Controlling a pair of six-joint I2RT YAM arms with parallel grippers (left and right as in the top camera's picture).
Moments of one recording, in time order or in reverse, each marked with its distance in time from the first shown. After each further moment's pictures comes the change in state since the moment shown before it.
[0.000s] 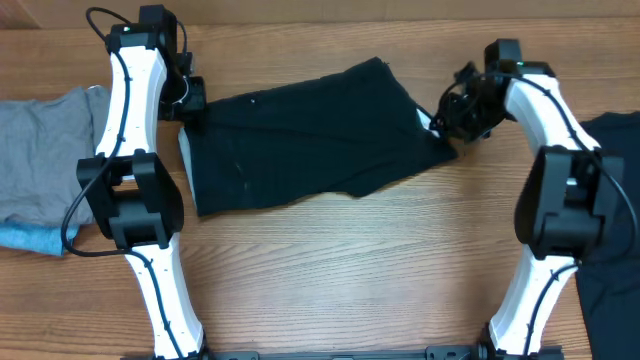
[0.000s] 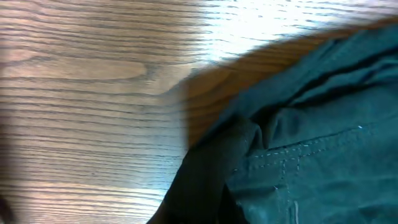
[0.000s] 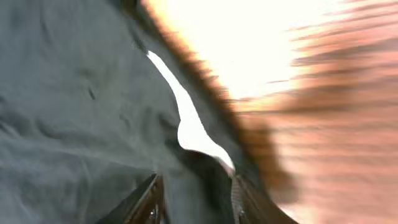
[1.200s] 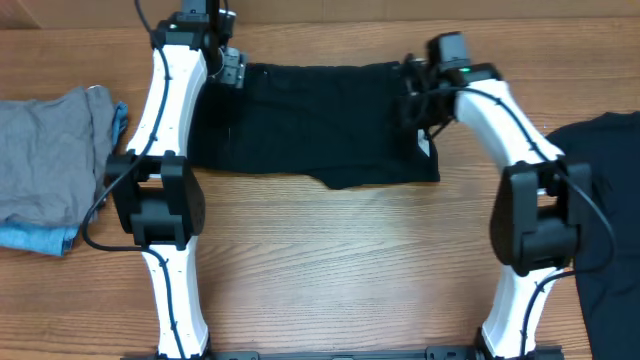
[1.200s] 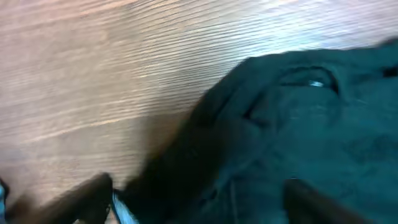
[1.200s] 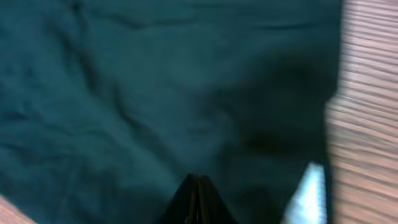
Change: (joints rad) left arm -0.136 0.000 0.001 0.375 -0.101 0.131; right arm 0.242 -0.072 -0.061 0.173 0.111 -0.154
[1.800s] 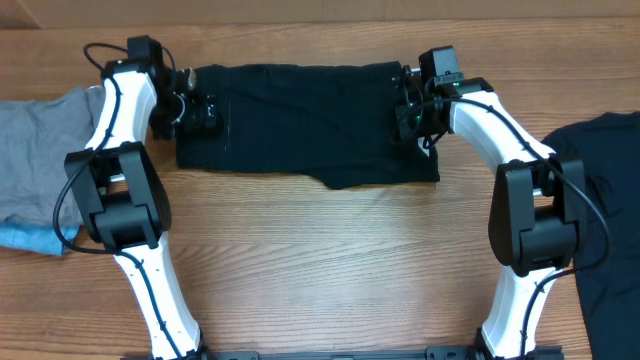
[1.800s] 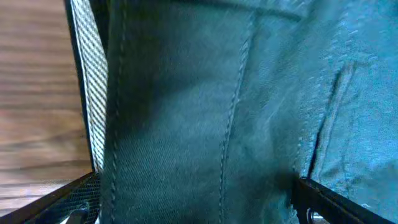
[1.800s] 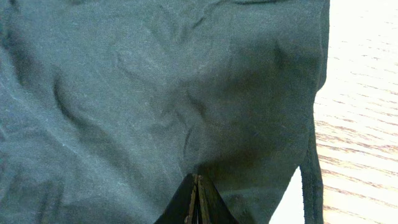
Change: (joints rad) left arm 0.216 0.002 -0.288 -0.037 0.364 -0.082; right arm -0.002 0.000 -0.108 0.120 0.082 -0.006
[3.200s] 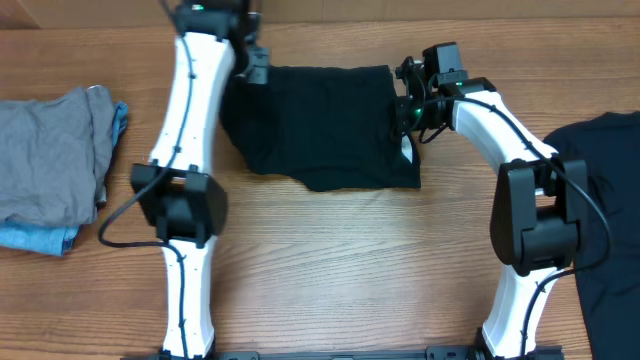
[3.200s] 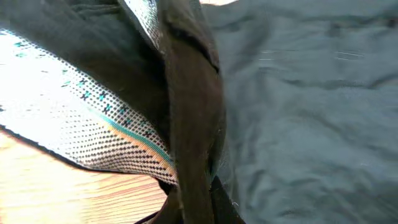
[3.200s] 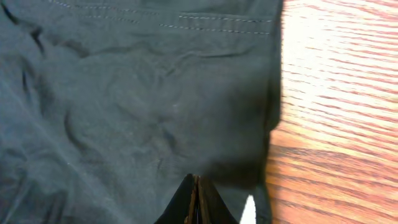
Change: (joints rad) left arm -0.369 0.052 0.617 -0.399 -0.313 -0.095; right arm -0.023 0.000 -0.002 0.085 -0.105 0.068
